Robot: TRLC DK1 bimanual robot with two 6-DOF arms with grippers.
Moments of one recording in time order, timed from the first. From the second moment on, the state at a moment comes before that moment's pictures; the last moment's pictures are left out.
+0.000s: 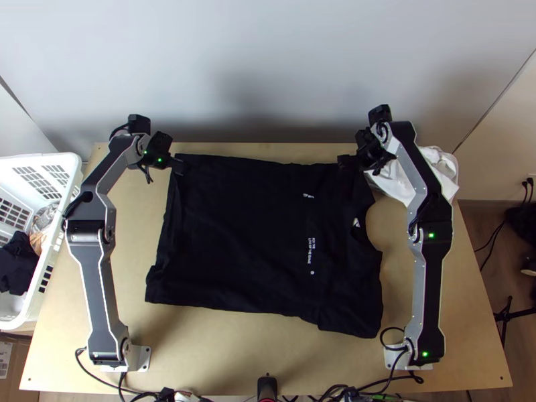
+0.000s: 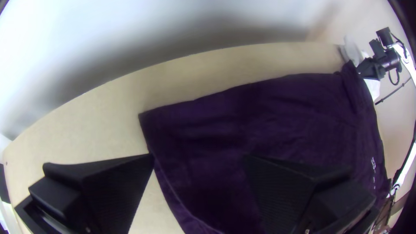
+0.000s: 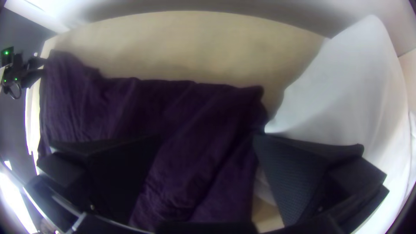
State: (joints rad) left arm 0.03 2.35 2.04 -0.70 0.34 0.34; right arm 0.11 2.43 2.30 -1.09 -0.21 -0.07
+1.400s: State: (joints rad) left arm 0.03 2.41 2.12 -0.71 0.36 0.40; right arm 0.13 2.48 2.31 -1.03 -0.14 0.03
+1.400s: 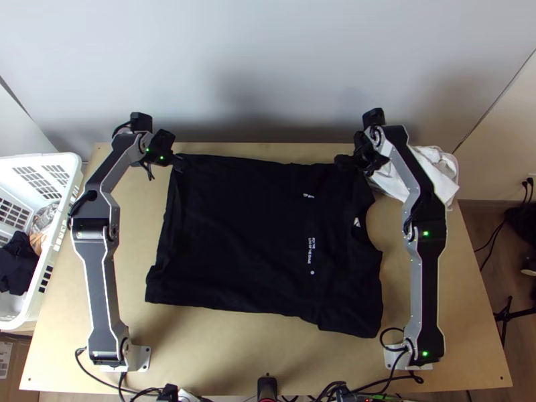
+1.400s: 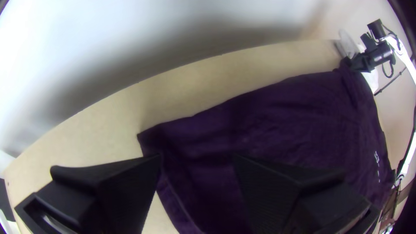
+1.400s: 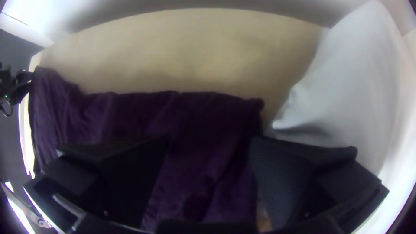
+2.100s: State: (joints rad) left arm 0.01 2.40 2.12 -0.75 0.37 0.40; right arm 0.15 2.42 2.28 -1.07 -0.20 0.04
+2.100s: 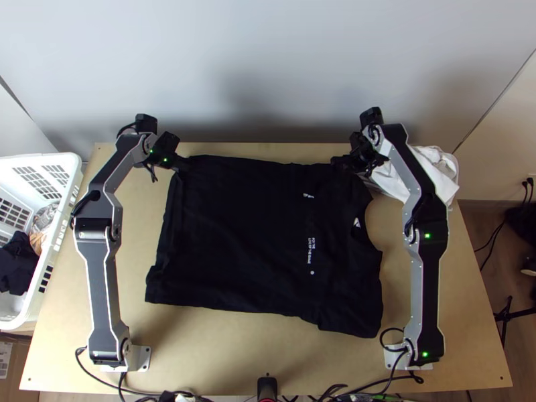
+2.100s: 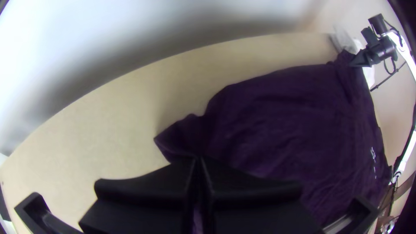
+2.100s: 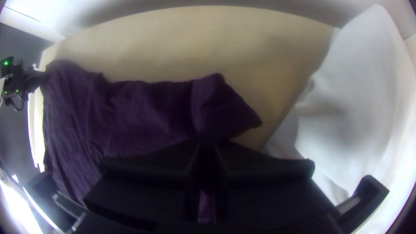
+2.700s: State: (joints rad) left arm -0.01 2.11 1.93 -0.71 0.40 0.40; right arm 0.15 2.23 2.14 -1.15 -0.20 -0.01
